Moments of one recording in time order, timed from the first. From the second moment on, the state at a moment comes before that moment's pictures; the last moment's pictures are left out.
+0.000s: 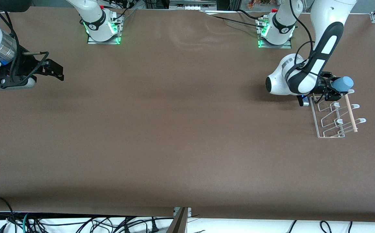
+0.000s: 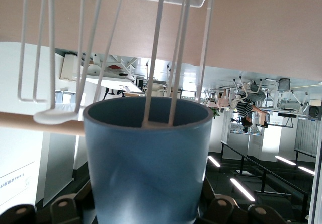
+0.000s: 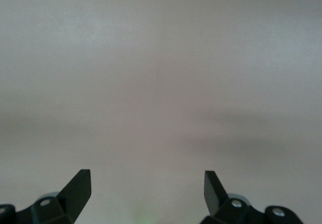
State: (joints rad) left arm 0.07 0.34 -0.30 -2.35 1.33 1.45 0.31; right arm 0.07 0.01 0.05 -1.64 0.01 1.59 0.03
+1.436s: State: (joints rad) left arm 0.08 0.20 -0.33 -1.75 0.30 1.41 0.17; right arm 0.06 0.02 0.04 -1.64 0.01 1.58 0.03
